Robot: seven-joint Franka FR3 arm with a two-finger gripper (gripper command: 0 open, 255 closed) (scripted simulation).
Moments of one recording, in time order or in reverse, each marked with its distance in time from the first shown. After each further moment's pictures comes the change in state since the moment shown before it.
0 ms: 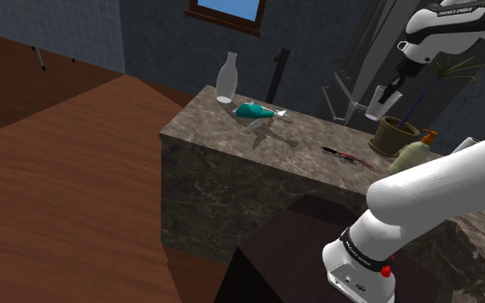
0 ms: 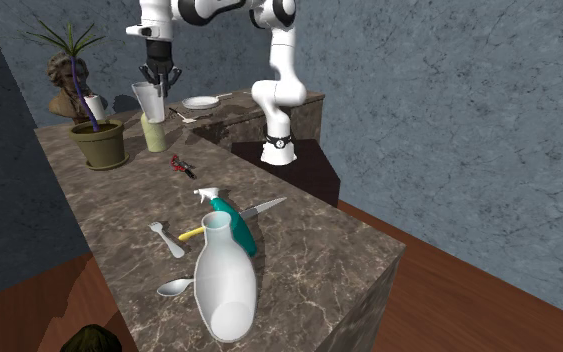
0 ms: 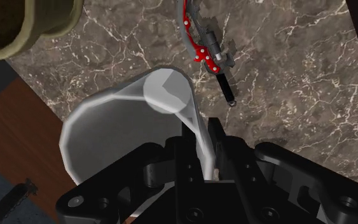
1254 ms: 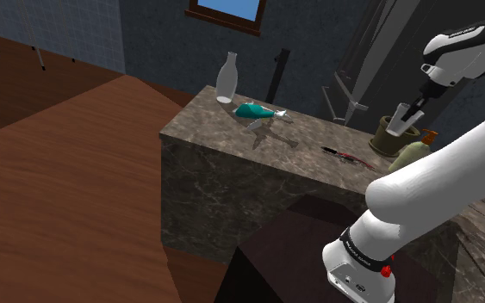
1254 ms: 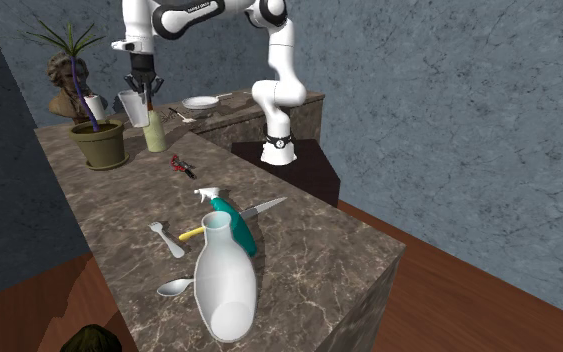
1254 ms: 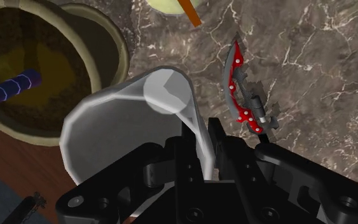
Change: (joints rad) arm -0.042 0.157 -0.244 0.049 0.079 0.112 -0.313
